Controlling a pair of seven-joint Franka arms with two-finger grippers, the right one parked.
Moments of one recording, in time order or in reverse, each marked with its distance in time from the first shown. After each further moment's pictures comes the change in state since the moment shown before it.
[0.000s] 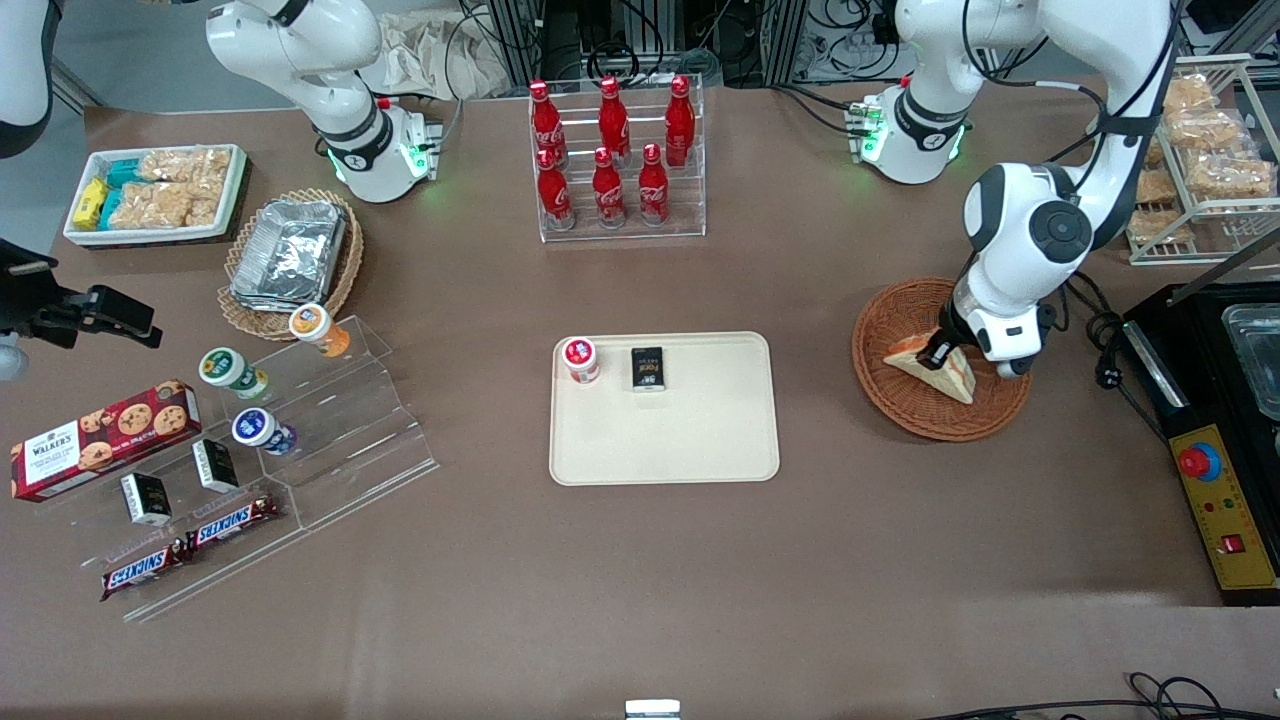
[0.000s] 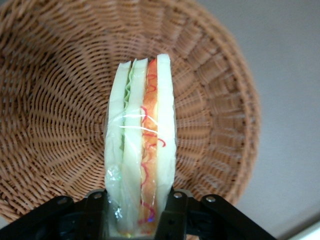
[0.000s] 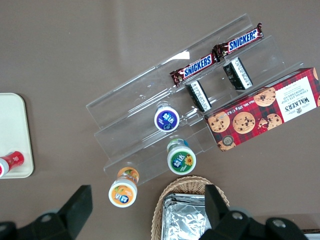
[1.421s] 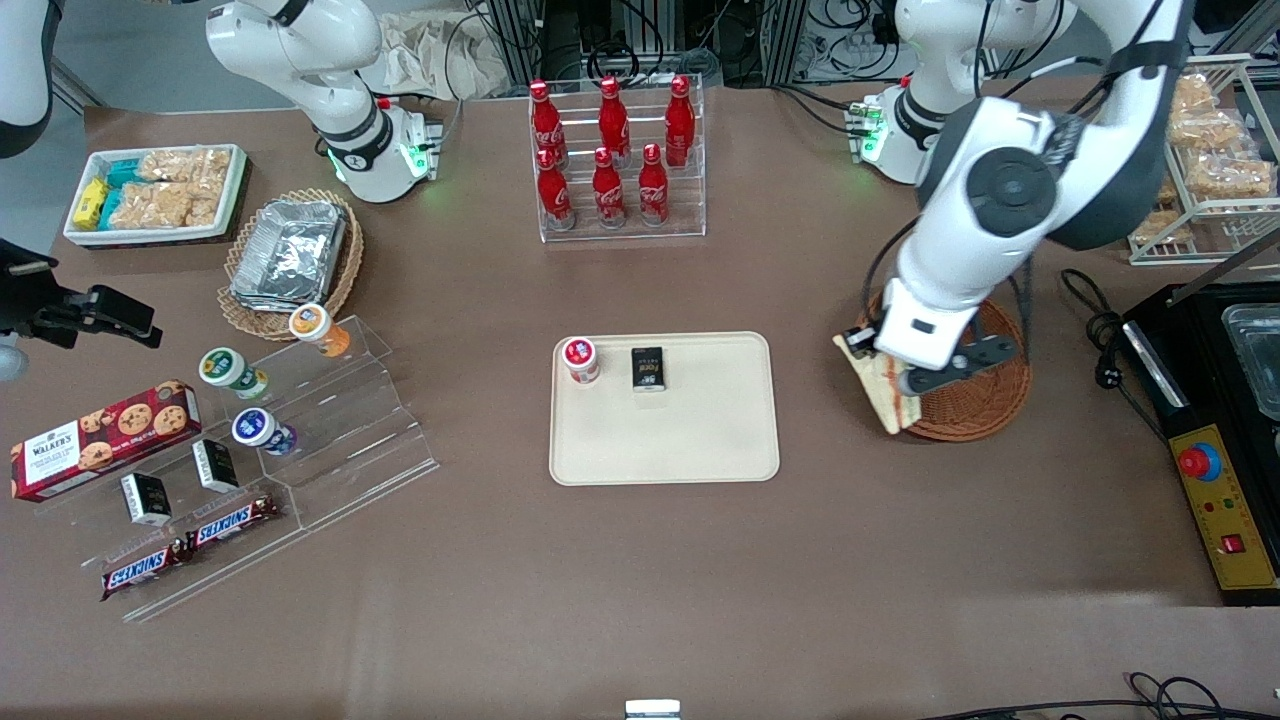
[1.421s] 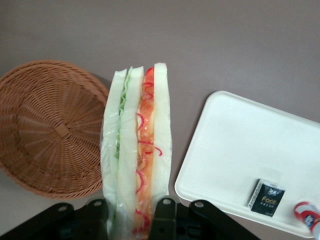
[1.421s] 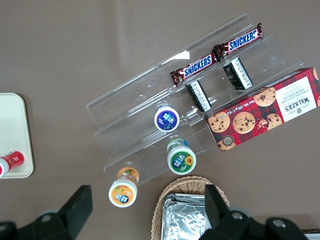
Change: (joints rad) arm -0.011 0.110 -0.313 0.668 0.116 -0.645 0.269
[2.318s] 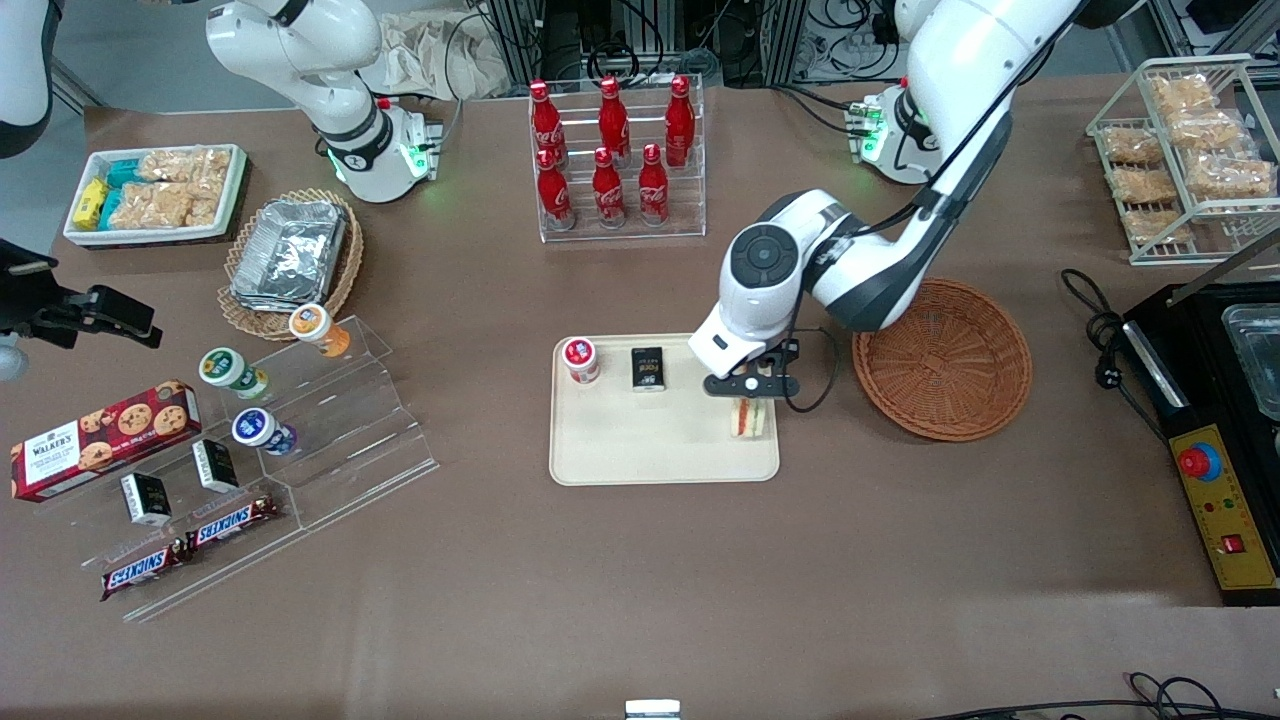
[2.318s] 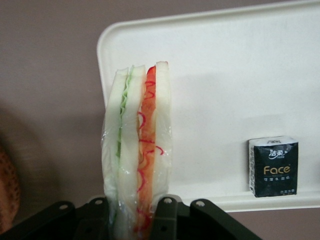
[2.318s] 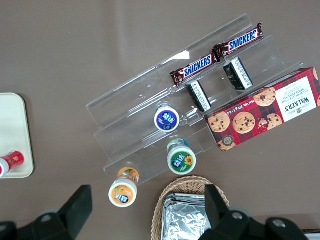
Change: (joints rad) arm -0.097 0.351 -0.163 -0.021 0.264 0.260 -0.008
